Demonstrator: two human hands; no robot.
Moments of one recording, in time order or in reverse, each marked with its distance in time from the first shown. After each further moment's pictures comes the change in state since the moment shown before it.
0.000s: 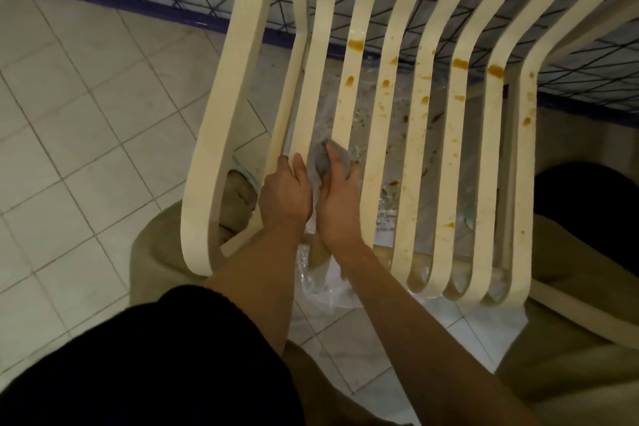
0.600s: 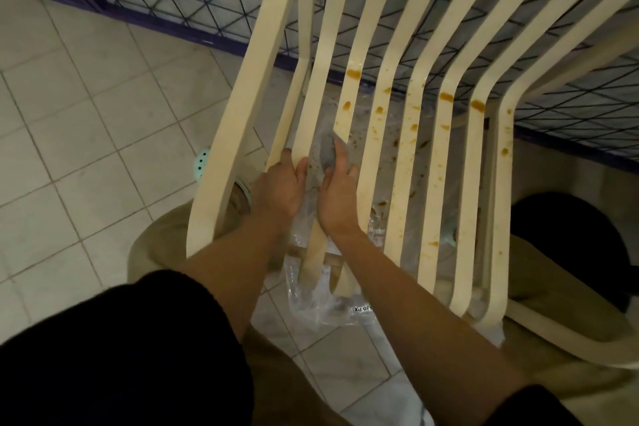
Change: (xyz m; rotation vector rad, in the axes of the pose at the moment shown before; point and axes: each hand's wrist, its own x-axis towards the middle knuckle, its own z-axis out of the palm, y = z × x) left_hand 0.029 0.005 -0.011 0.186 -0.063 0.204; right_hand 0.036 -0.018 -0.007 0.079 0.029 -0.031
